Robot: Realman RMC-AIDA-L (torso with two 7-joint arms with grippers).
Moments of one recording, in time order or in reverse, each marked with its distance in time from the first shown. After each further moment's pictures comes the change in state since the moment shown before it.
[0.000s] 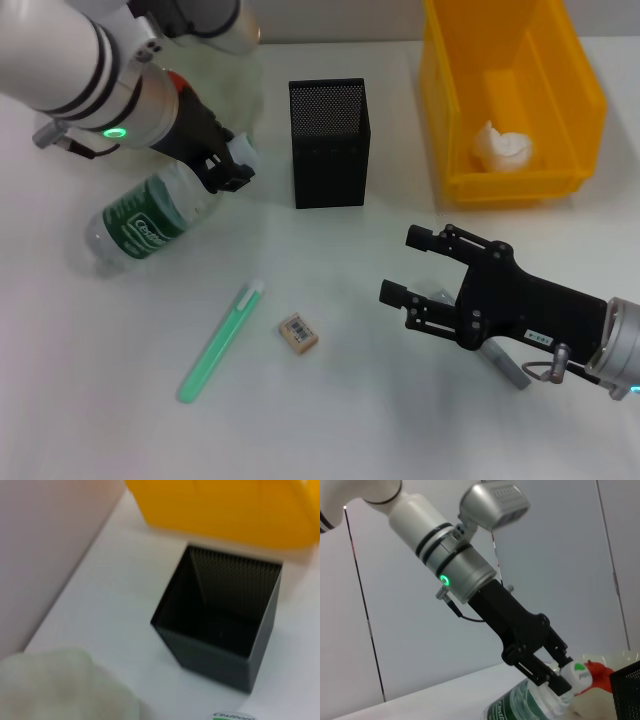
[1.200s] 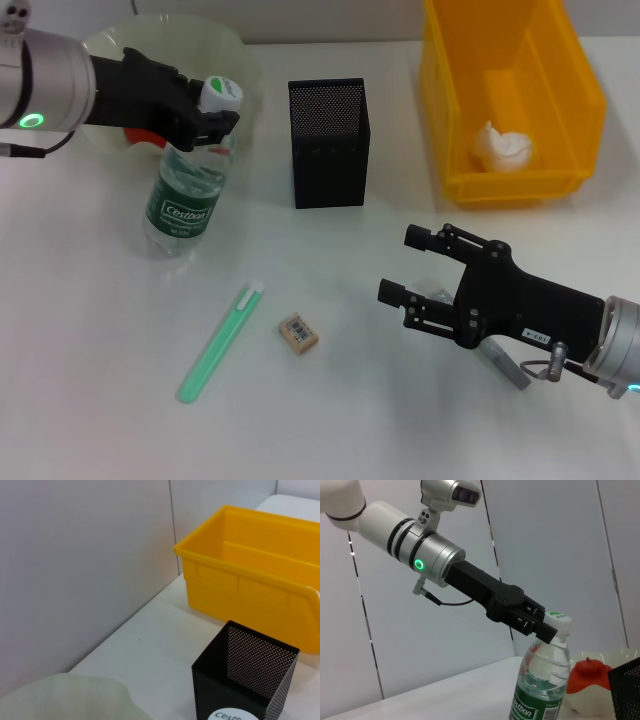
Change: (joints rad) left arm 0.216 0.005 -0.169 0.177 -0.265 -0.063 0.040; right arm 0.005 0.000 -0.001 0.003 0.000 0.011 0.000
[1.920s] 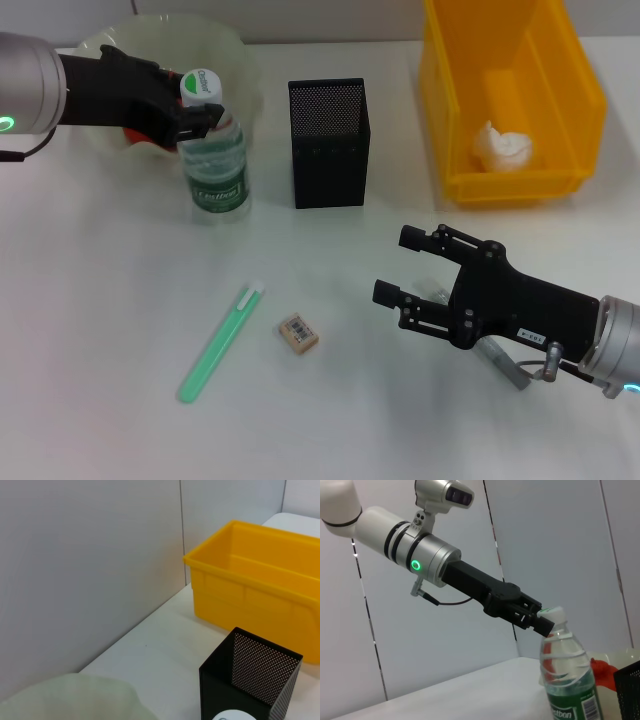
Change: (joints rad) left arm 0.040 0.001 -0.042 0.021 -0.057 0.002 0.033; right arm 0.009 0.002 -0.002 0.011 0.000 0.000 0.000
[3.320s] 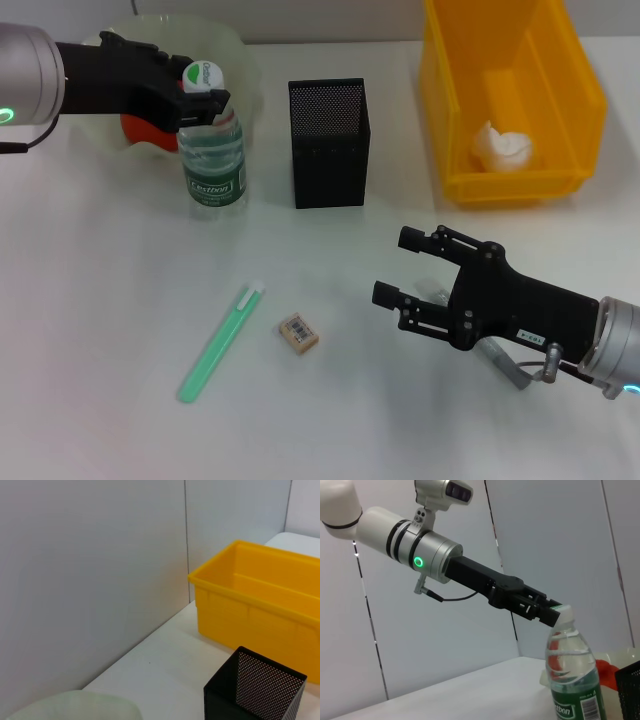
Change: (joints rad) left arm 0.011 0.000 -0.008 -0.006 -0.046 -0.041 0.013; right arm 0.000 0.000 -0.002 0.001 0.000 0.000 -0.001
